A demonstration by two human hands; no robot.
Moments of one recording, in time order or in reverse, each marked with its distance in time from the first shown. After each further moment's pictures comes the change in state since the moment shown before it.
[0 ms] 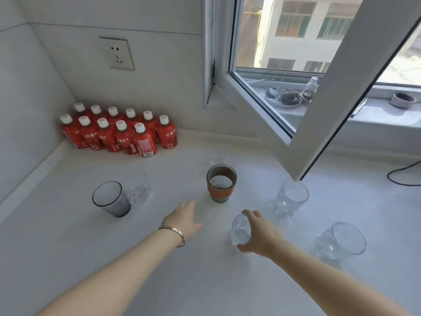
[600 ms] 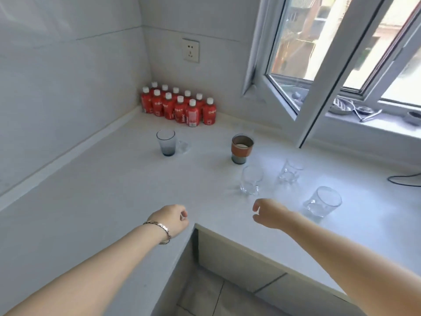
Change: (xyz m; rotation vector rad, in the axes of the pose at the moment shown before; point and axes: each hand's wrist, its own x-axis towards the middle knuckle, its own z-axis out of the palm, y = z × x) left_hand -0.248 -0.047 0.086 -0.110 0.148 -0.213; right_hand -0.165 0.010 0.027 -0.260 -0.052 -0.130
